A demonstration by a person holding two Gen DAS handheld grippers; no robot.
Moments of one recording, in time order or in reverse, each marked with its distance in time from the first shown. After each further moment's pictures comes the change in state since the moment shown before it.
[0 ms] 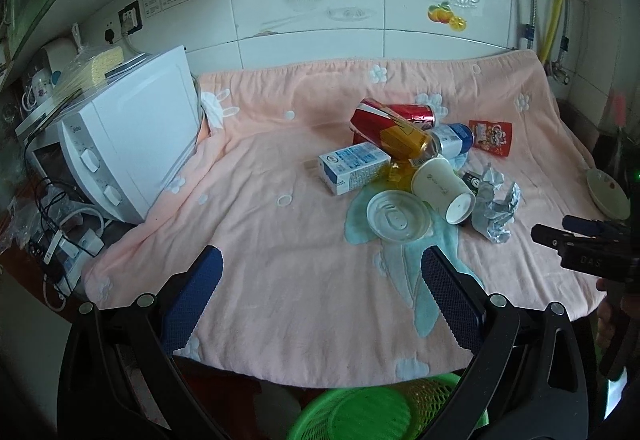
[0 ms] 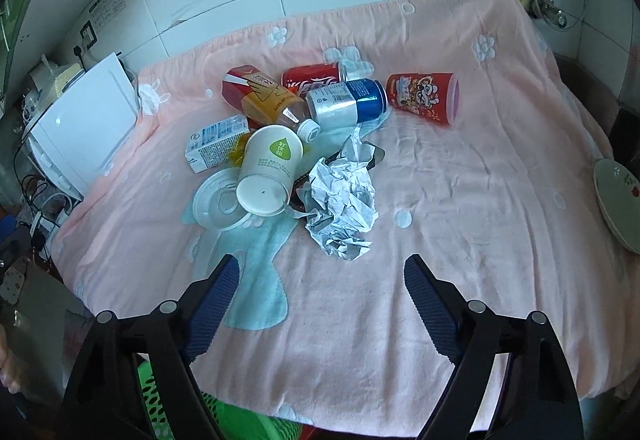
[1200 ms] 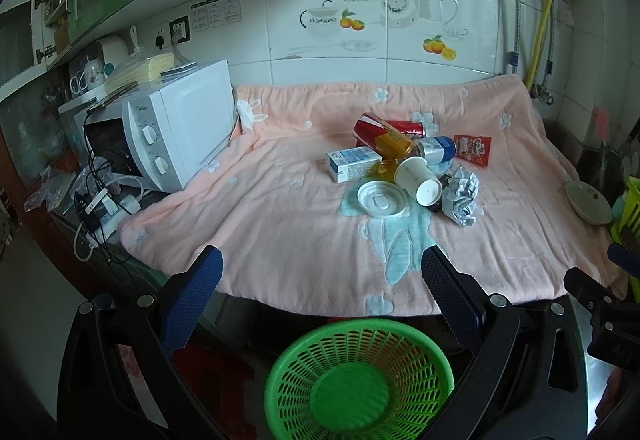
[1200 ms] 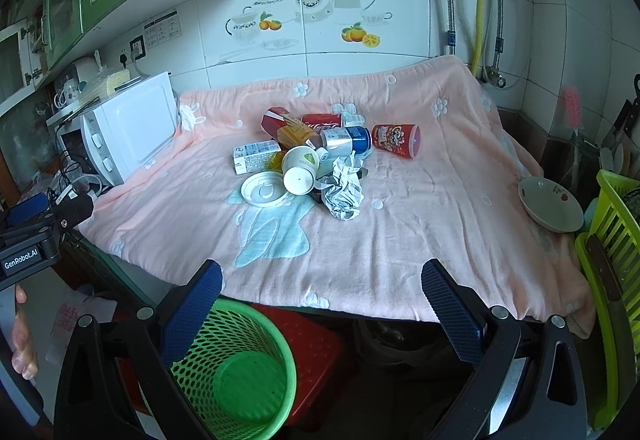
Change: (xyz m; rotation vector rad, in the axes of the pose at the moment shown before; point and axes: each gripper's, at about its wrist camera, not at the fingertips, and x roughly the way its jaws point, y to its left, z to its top) left arm -0.121 -0.019 -0.068 -0.086 -0.095 0.070; right arm -0.176 0.050 -0.110 -0.085 -0.217 -0.078
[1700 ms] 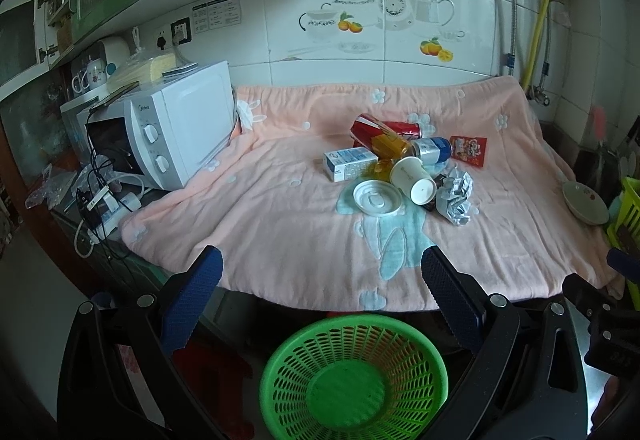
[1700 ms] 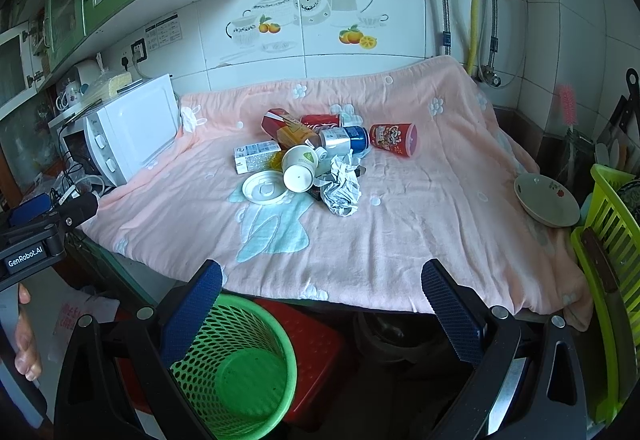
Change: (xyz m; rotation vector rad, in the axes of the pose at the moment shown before) left arm -0.013 -0.006 -0.005 -0.010 -0.009 0.000; right arm -0.015 -0.003 -0.008 0.005 -0.011 0.002
